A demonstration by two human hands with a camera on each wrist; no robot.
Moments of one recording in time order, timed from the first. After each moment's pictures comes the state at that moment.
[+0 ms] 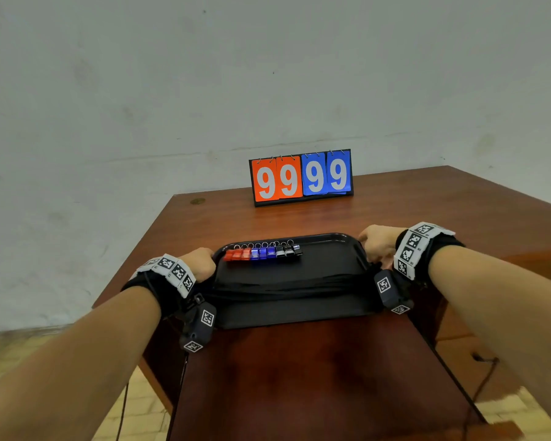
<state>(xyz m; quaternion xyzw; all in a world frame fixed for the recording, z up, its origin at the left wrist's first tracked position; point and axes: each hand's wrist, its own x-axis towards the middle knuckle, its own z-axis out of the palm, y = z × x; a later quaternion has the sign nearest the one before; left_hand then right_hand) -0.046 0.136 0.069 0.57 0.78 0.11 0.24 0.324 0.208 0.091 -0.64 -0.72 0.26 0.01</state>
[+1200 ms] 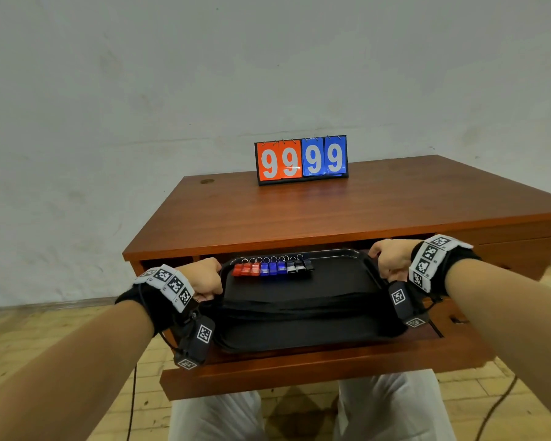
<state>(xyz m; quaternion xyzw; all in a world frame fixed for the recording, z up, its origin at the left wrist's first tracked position) -0.022 -0.002 0.024 0.55 0.77 0.06 0.33 0.362 0.072 0.048 -0.66 -0.67 0.33 -0.01</state>
